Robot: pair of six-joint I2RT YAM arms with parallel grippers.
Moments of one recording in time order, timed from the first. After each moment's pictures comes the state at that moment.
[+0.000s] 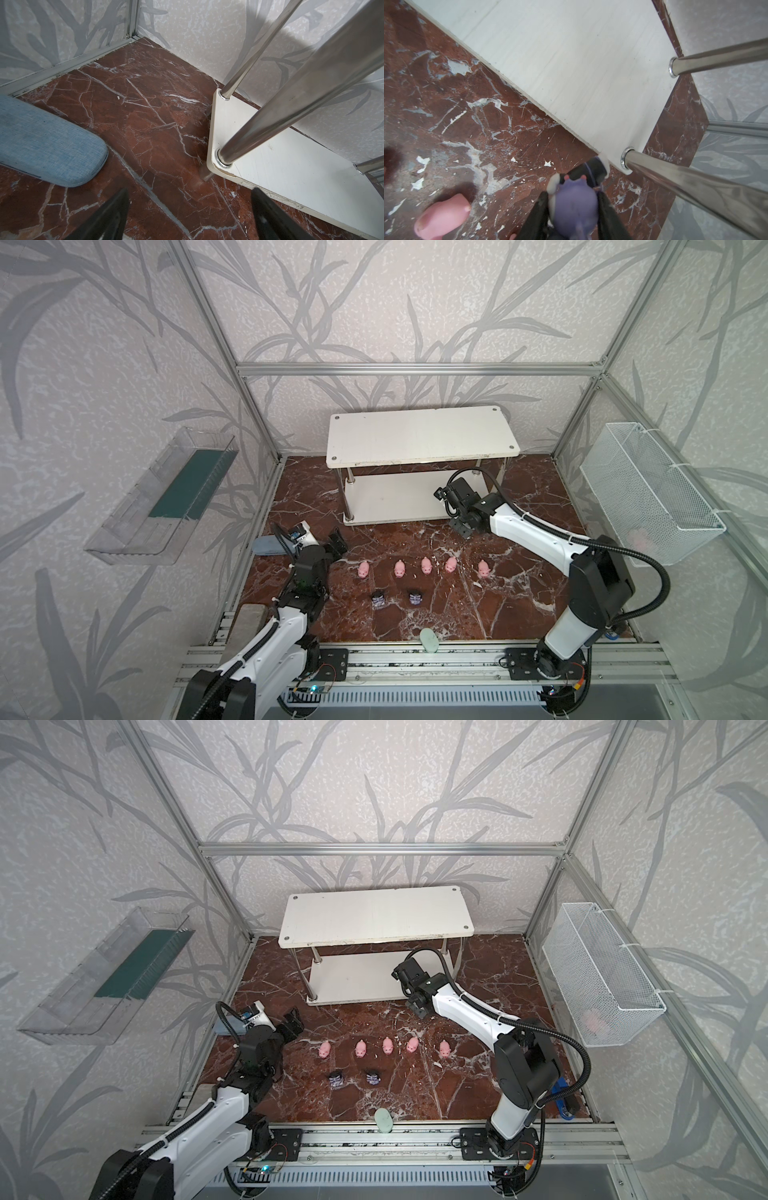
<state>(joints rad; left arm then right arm) -0.20 0.88 0.19 0.36 -0.31 -0.57 0.62 1.72 1.33 -0.72 0.42 -0.31</state>
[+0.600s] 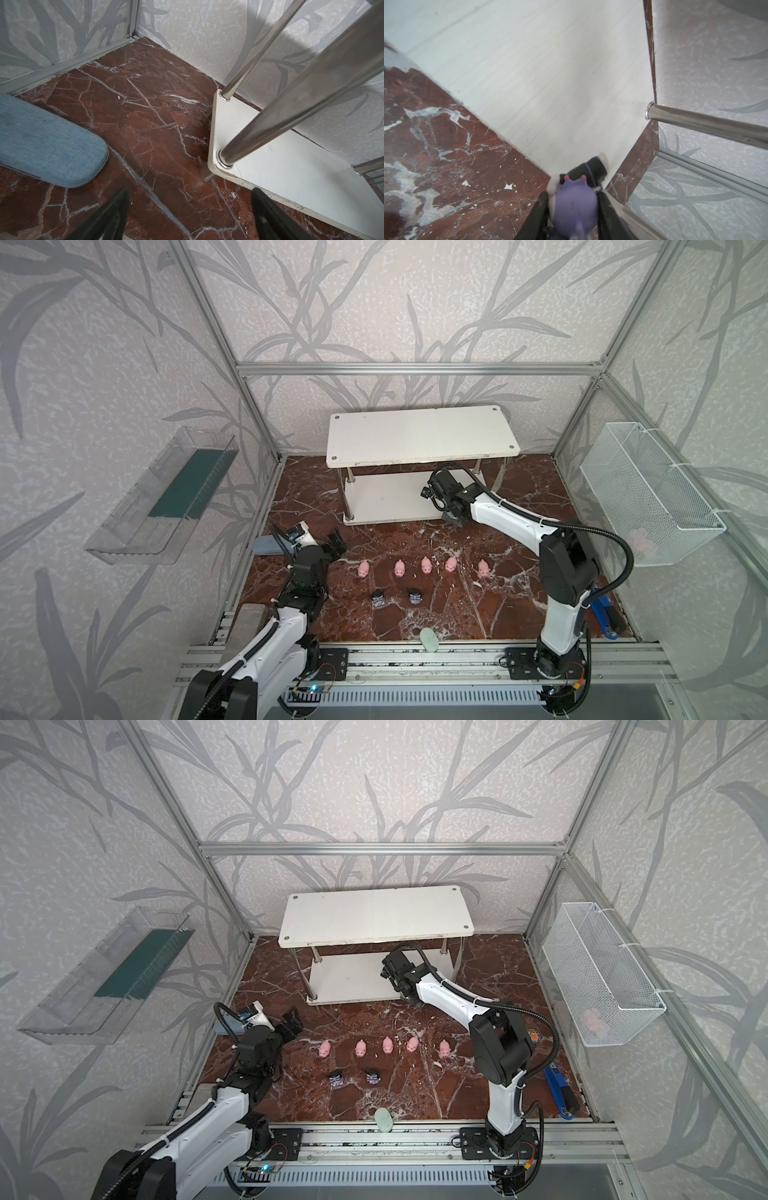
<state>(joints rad) -0.17 0.88 0.18 0.38 -0.29 -0.57 0.62 1.91 1.53 -0.74 0.55 -0.57</state>
